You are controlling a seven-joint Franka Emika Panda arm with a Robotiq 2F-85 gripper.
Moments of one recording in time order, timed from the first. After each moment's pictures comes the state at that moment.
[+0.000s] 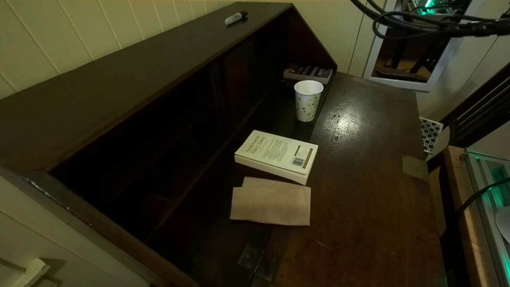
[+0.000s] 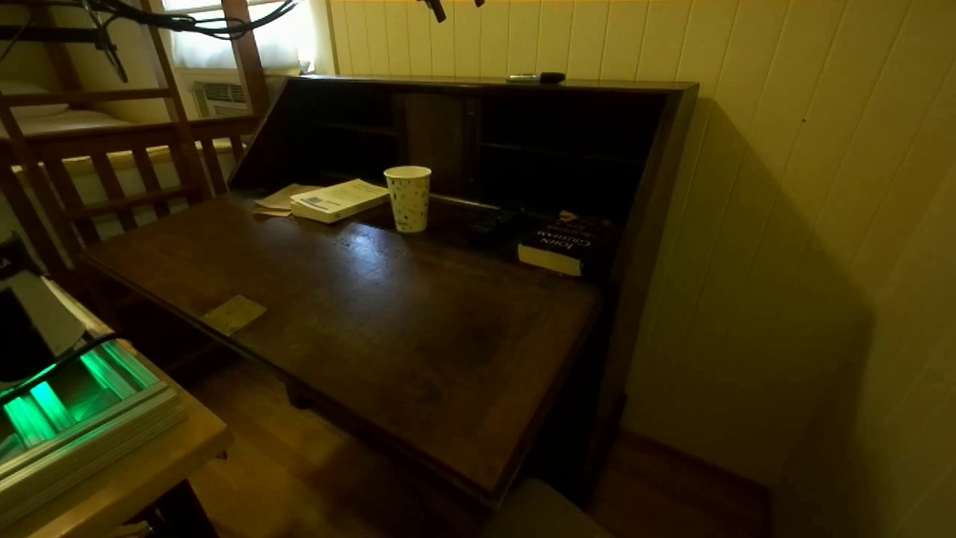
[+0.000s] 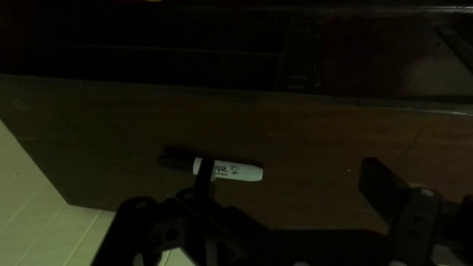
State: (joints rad) arm -0.13 0.21 -0.13 -1.61 -0.13 2.26 -0.19
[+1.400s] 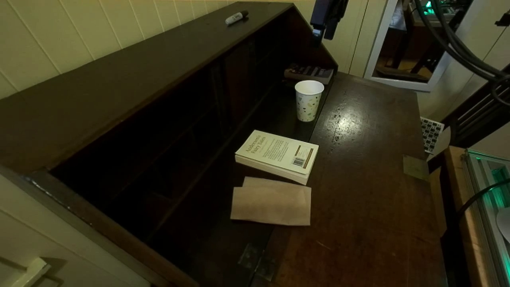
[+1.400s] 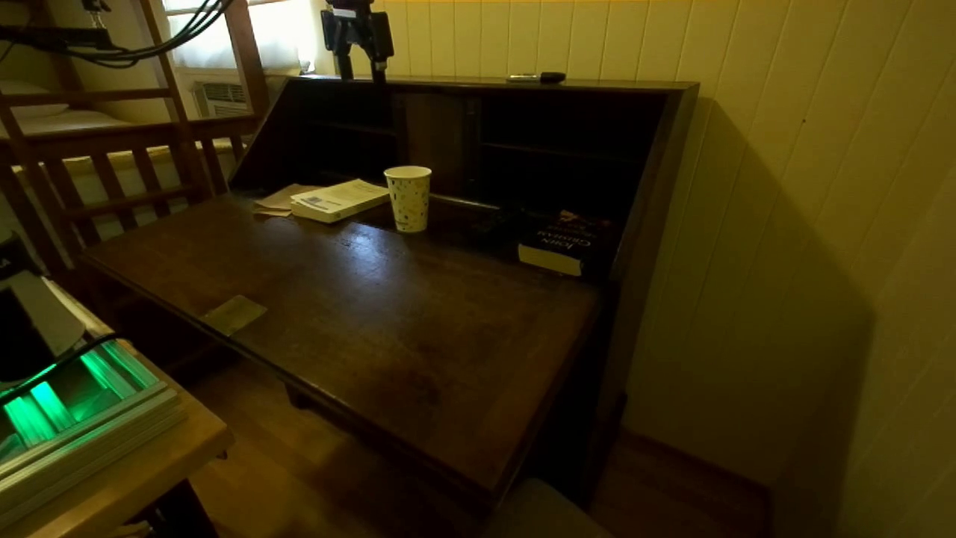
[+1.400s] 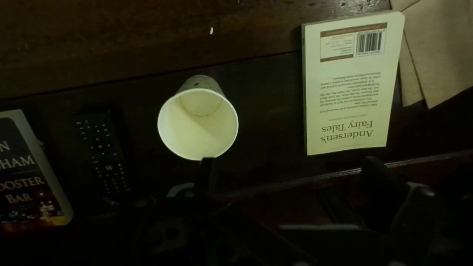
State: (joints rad) arm -0.13 -0.14 -0.15 -2.20 0.08 2.18 -0.19
